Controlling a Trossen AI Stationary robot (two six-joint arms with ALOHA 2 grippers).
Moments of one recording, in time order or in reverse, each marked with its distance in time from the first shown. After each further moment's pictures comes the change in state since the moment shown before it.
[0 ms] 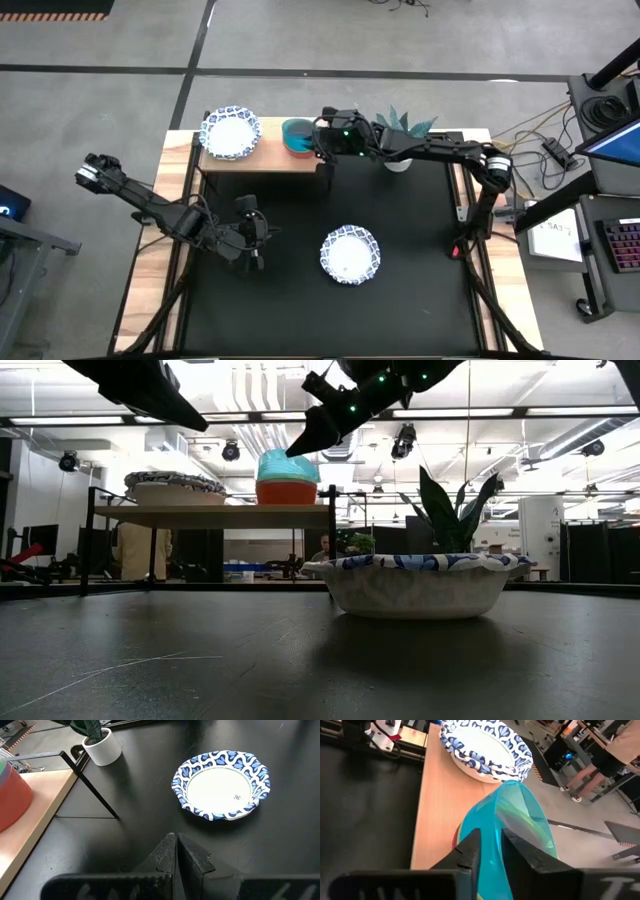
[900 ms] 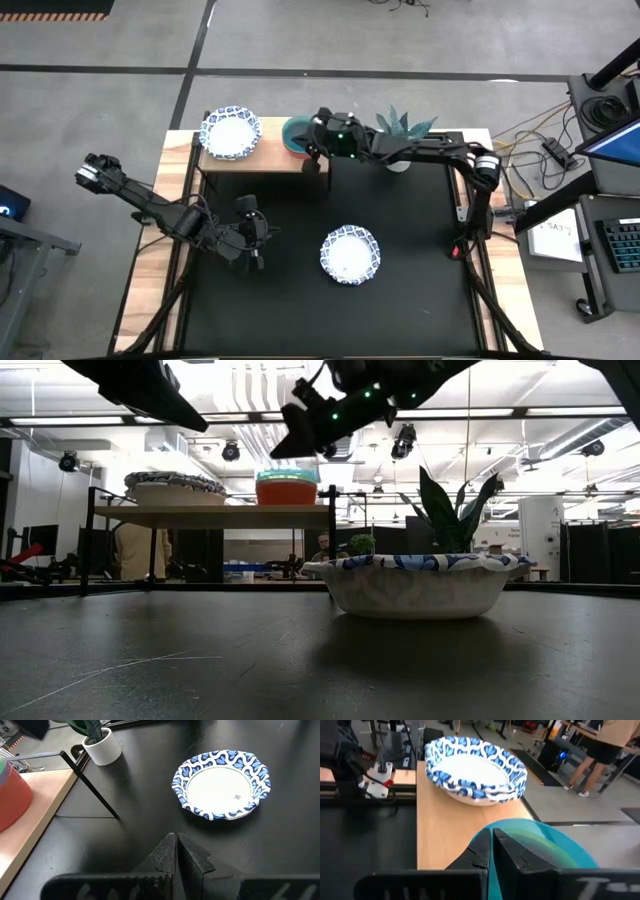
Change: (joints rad) left arm 0.000 0.000 0.000 -0.001 0.000 0.000; right arm -0.003 0.079 -0.001 0.212 -0.001 0.242
